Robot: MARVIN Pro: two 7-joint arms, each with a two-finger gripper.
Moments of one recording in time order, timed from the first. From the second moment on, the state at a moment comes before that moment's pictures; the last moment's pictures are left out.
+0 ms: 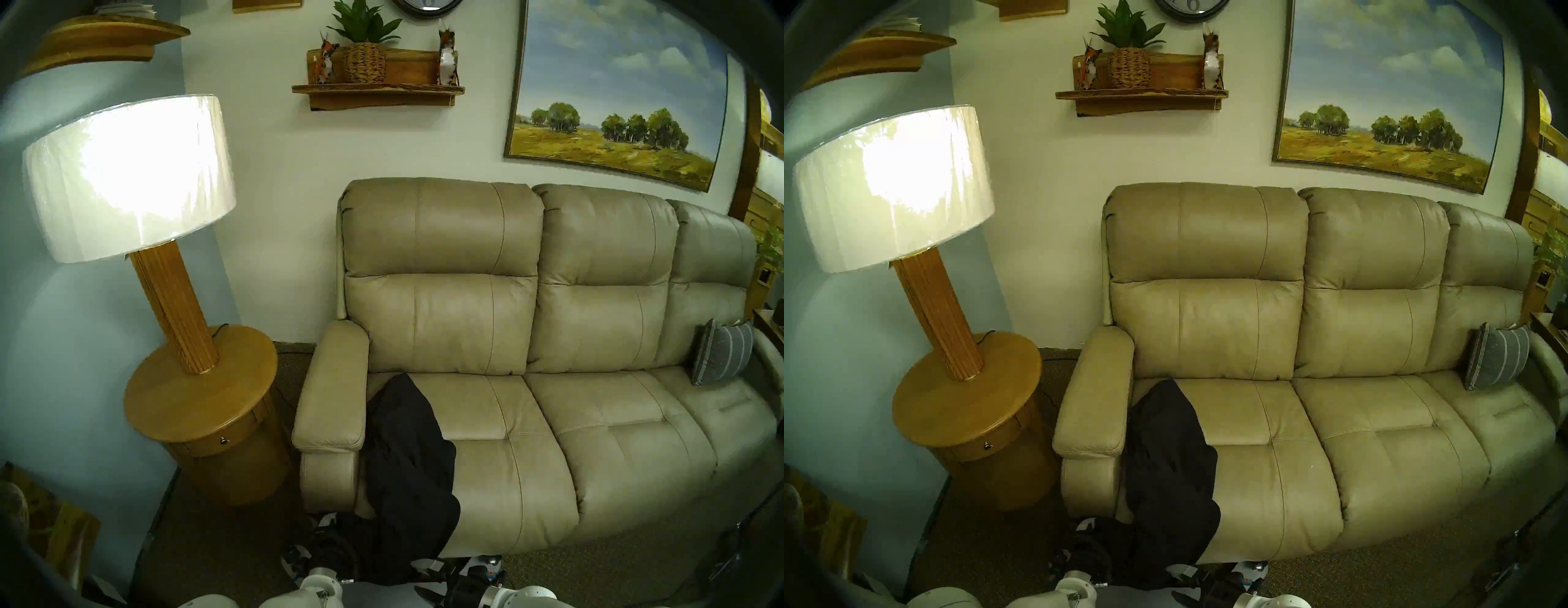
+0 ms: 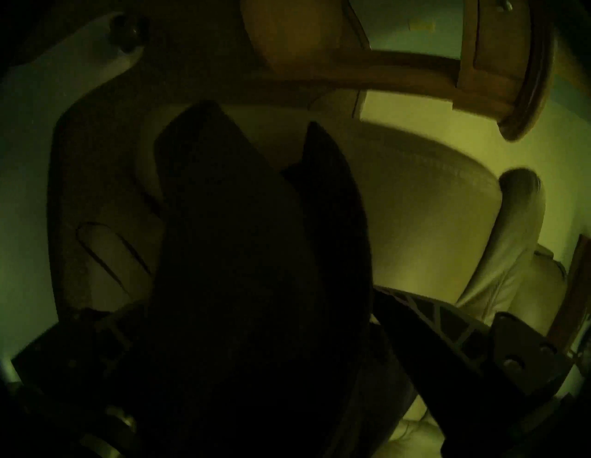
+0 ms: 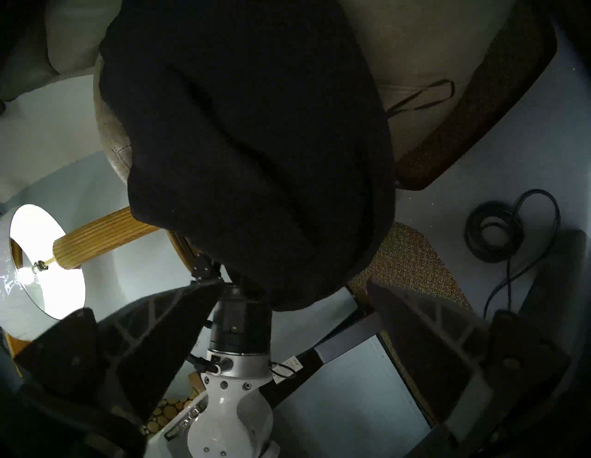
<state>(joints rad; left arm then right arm) 1.45 -1.57 -0.86 -0.28 -2.36 0.08 -0.70 -1.67 -1.33 1.08 -0.61 1.39 0.56 0.73</state>
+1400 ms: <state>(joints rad) 1.19 -1.63 -1.09 -0.61 -2.50 -0.18 -0.64 -1.68 -1.31 1.07 -0.62 1.40 0.58 0.78</state>
